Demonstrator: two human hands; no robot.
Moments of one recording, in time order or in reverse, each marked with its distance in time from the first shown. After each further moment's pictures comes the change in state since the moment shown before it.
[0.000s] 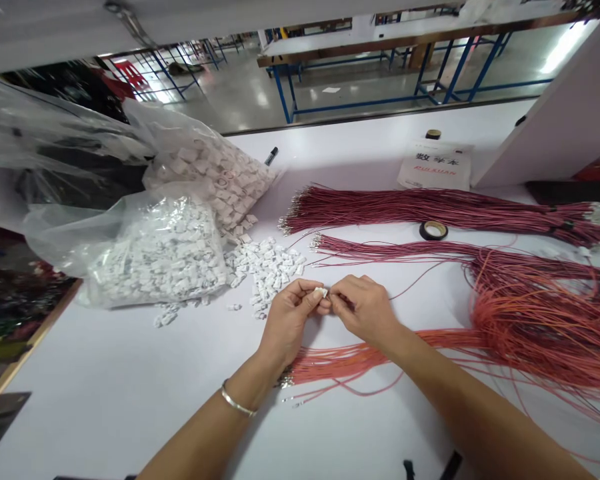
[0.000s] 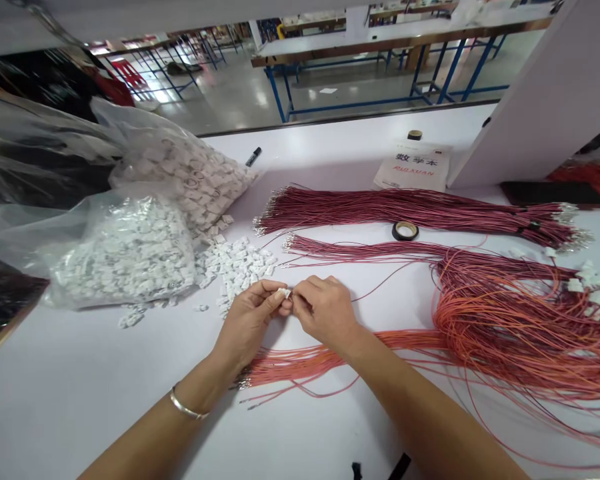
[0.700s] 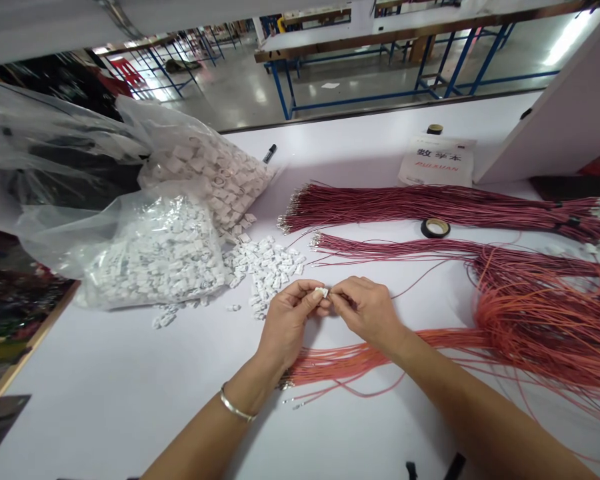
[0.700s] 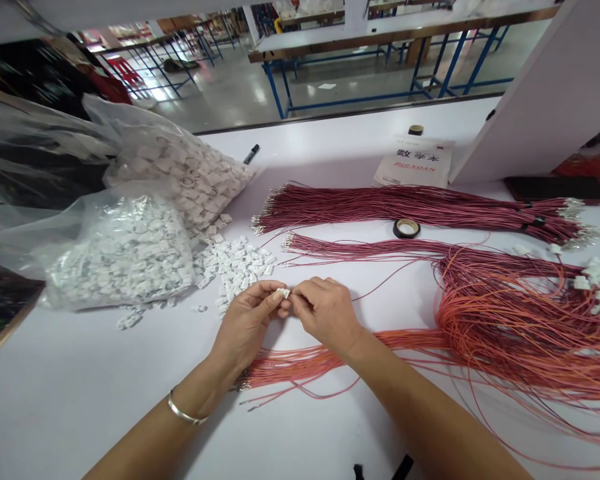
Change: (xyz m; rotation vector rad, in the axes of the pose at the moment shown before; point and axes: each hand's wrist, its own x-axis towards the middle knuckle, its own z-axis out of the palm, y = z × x) left_hand -0.002 0.001 0.001 -0.049 0.005 -0.017; right_hand 0.000 -0.002 0.000 0.072 0.036 0.047
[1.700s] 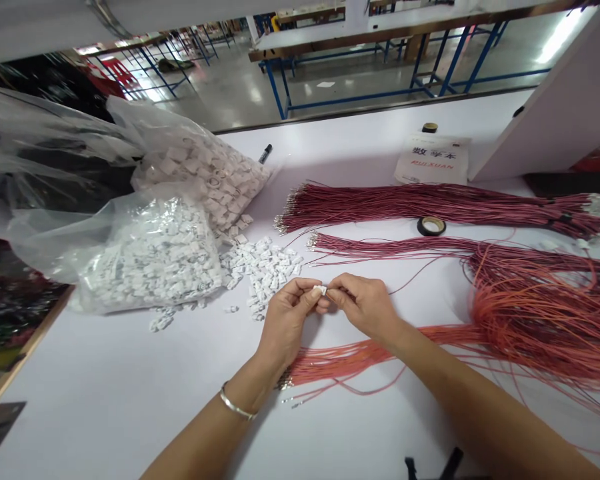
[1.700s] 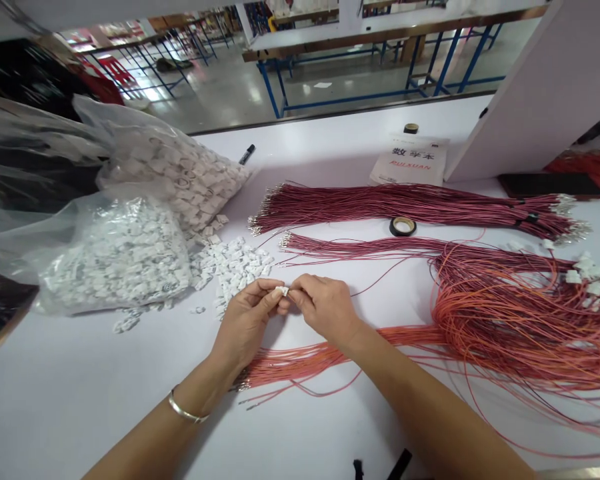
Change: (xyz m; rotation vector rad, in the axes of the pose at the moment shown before) left_hand 0.002 -0.003 -0.002 0.075 -0.014 0.044; right_hand 0.003 0.003 -0.007 0.024 -0.122 0.118
